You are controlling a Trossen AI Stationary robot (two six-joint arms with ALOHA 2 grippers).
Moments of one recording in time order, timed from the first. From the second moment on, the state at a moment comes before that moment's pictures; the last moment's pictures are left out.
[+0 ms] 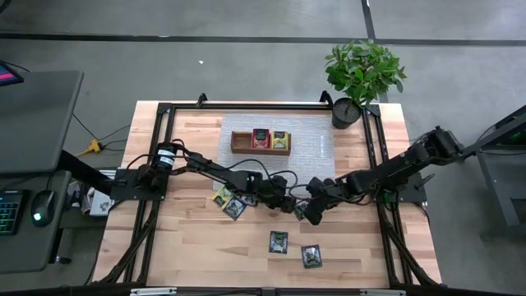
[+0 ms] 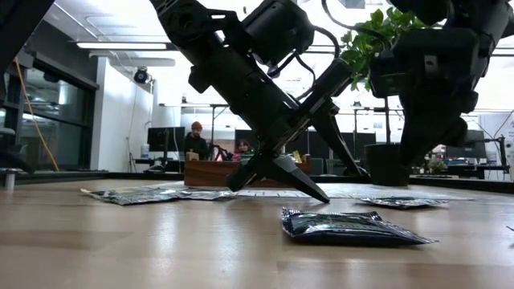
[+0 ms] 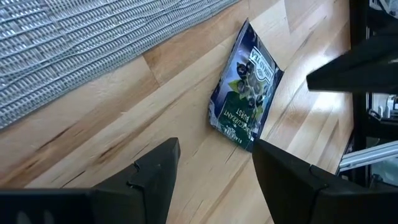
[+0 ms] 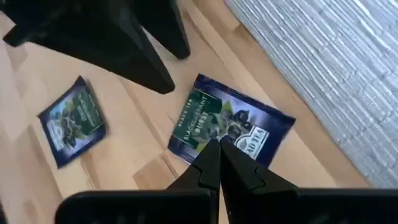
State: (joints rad) left arm -0.12 2.11 1.31 0.05 0.08 -1.25; right arm 0.32 1.42 0.67 -0.26 0.11 0.99
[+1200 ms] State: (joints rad) left arm -0.12 2.11 1.31 0.05 0.09 -1.18; right arm 0.31 1.42 0.60 -0.21 0.05 0.81
